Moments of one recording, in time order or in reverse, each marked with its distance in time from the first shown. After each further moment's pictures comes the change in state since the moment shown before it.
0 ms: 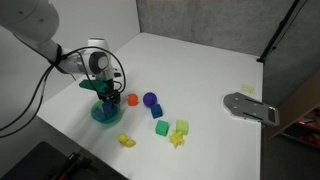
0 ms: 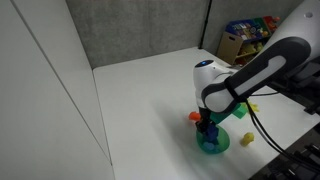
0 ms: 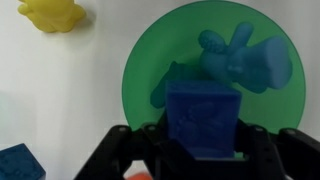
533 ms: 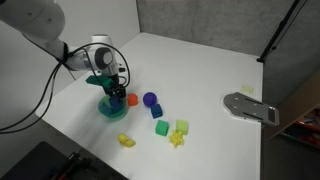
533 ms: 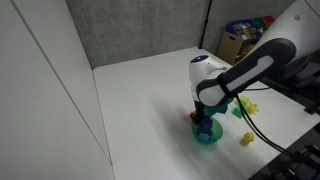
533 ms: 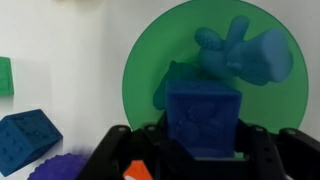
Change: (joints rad) arm 0.018 0.053 -0.043 0.113 -0.033 -0.009 0.030
